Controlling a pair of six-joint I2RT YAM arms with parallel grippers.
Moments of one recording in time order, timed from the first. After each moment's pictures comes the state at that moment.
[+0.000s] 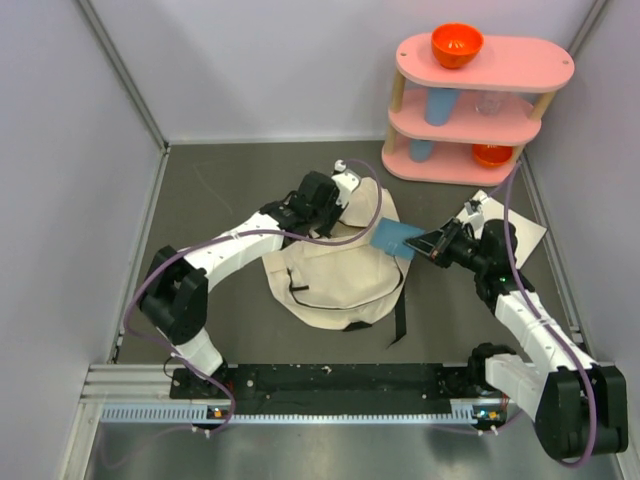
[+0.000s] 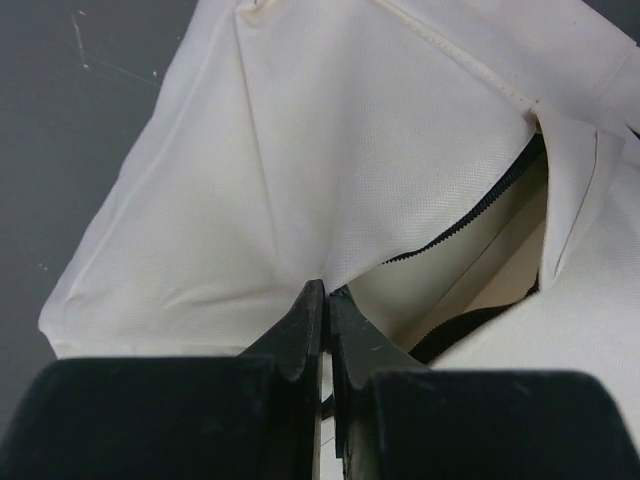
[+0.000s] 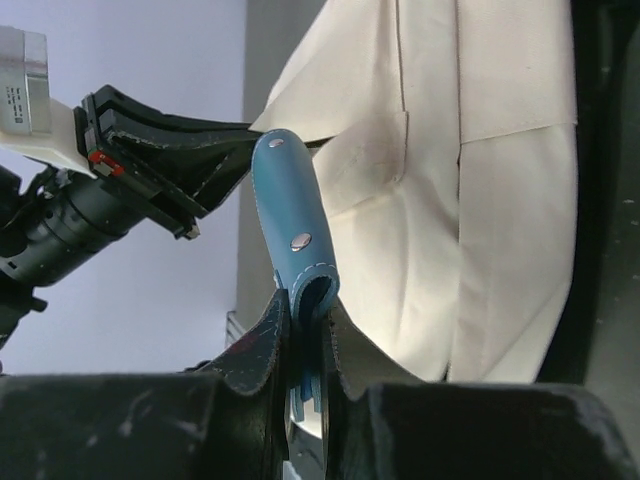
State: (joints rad) left arm -0.69 1.68 1.27 -0.28 -0.07 0.08; right arm 0.10 0.96 0.46 0.13 -0.63 0.95
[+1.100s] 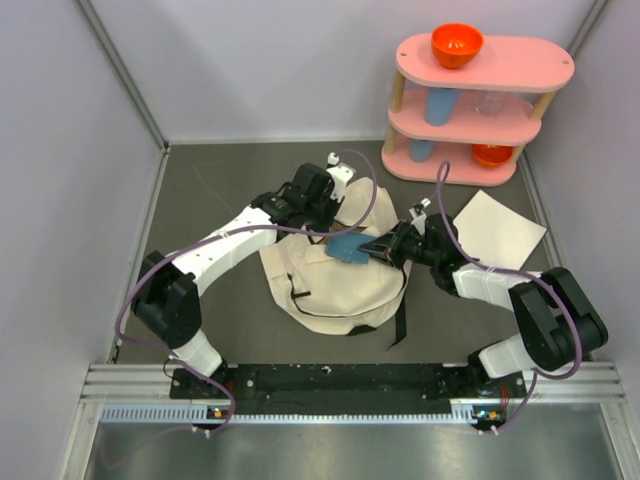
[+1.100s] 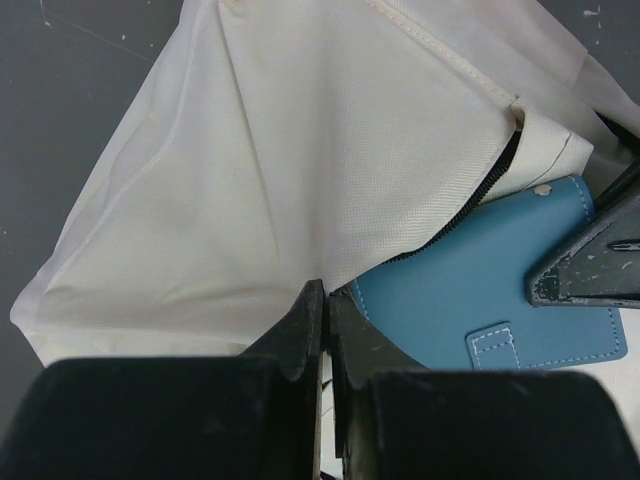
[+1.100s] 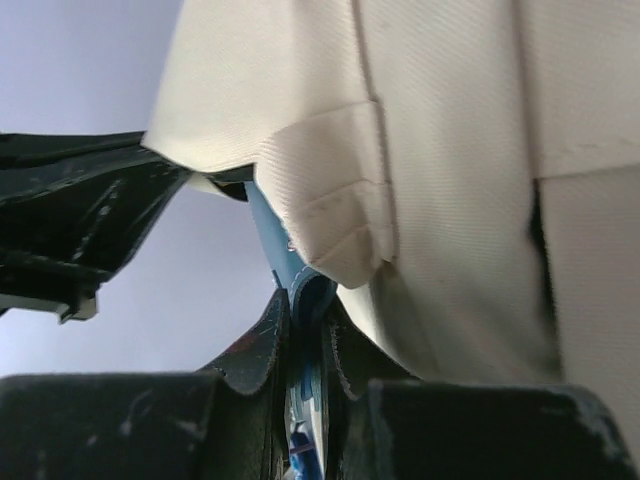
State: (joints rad) left arm -0.68 1.64 1.36 -0.47 0.01 -0.01; right arm 0.41 1.44 0.53 0.55 -0.56 1.26
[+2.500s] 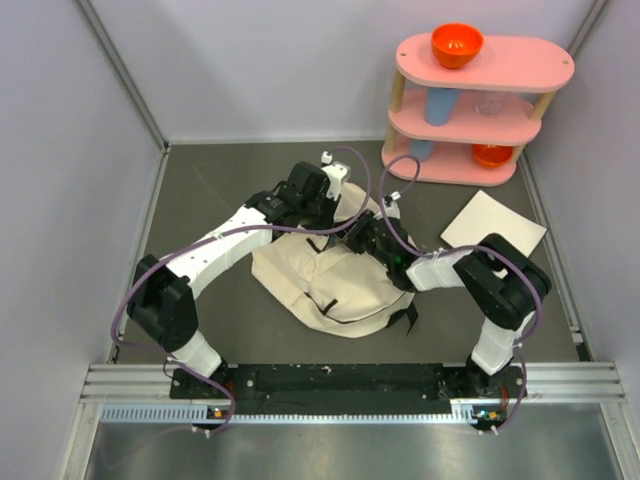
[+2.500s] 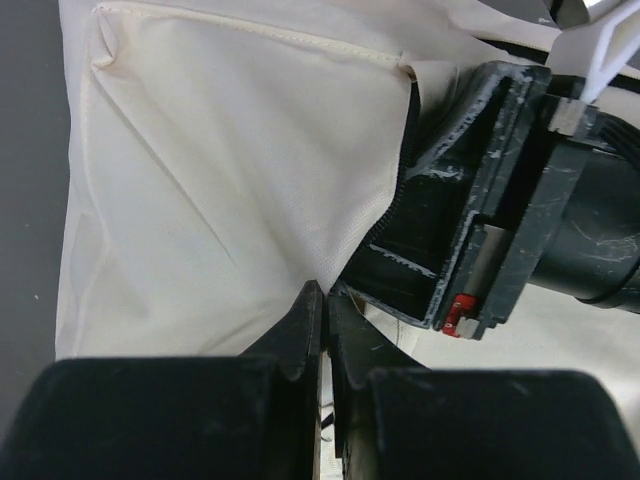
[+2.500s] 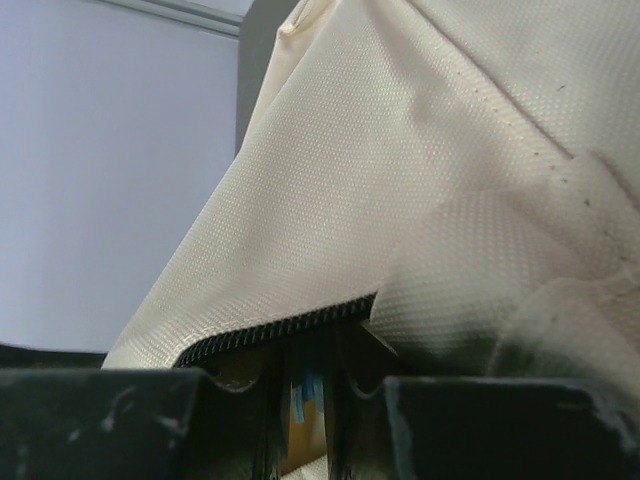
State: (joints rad) left arm -0.67 1.61 1.36 -0.50 0.08 -0.11; right arm 0.70 1.76 0.69 0.87 0.06 1.20
